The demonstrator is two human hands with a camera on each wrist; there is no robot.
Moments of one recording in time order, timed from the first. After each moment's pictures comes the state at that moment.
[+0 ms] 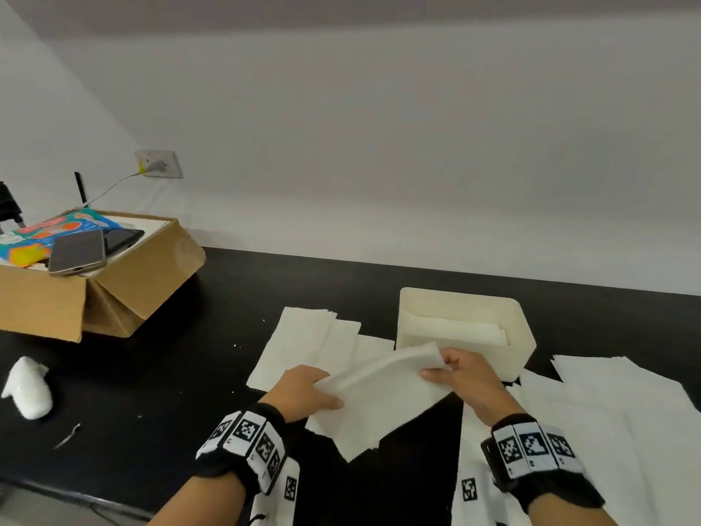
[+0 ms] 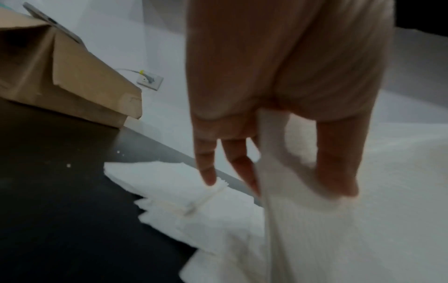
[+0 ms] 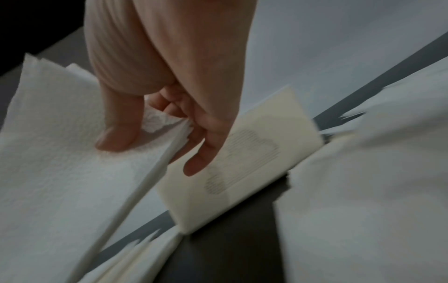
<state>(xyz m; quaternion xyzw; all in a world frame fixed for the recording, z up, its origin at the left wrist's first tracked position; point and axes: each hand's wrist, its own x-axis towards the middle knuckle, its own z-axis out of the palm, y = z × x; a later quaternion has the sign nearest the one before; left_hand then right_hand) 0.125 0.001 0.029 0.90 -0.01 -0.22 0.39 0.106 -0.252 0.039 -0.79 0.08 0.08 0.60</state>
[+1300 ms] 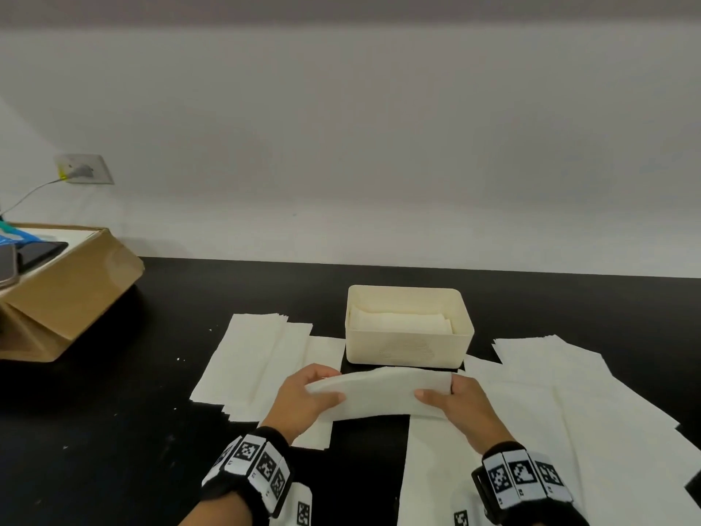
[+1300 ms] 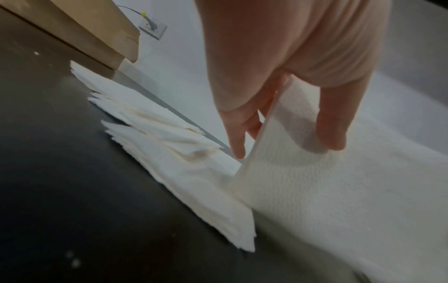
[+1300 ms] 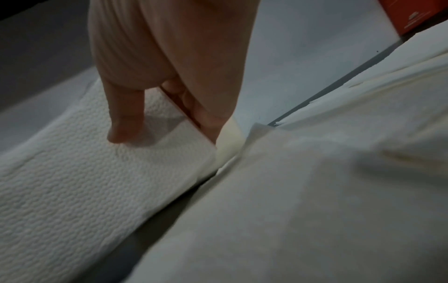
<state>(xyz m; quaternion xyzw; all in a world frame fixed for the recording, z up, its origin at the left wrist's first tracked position) 0.117 -0.072 -0.005 0.83 -0.03 -0.14 0.55 0.068 -0.311 -0.002 -0.77 0.18 0.03 0.61</state>
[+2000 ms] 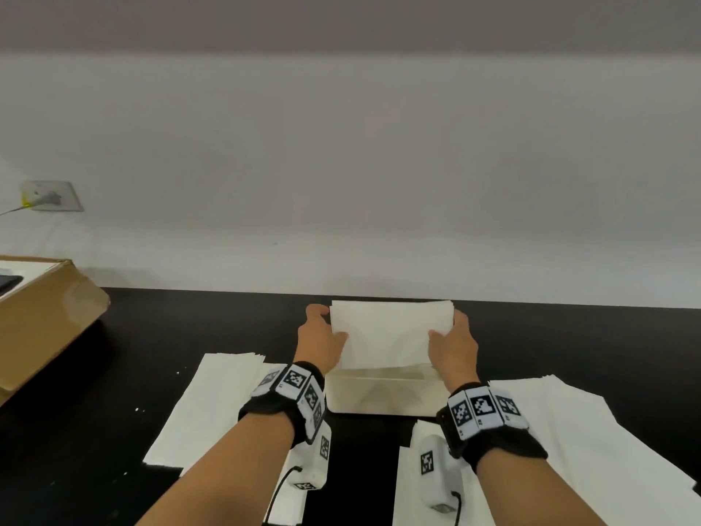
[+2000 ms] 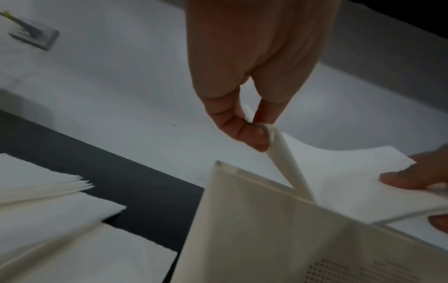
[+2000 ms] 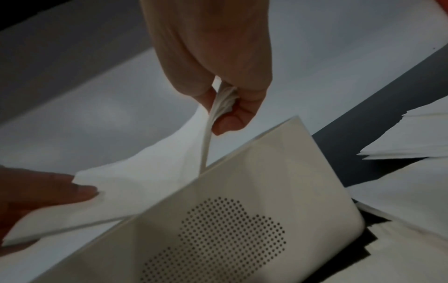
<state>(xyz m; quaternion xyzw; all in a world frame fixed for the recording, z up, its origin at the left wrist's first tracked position) 0.225 -0.154 0.069 0.86 0.00 -0.02 0.51 0.173 -0.332 0.071 -0.77 0.27 -0.15 0.55</state>
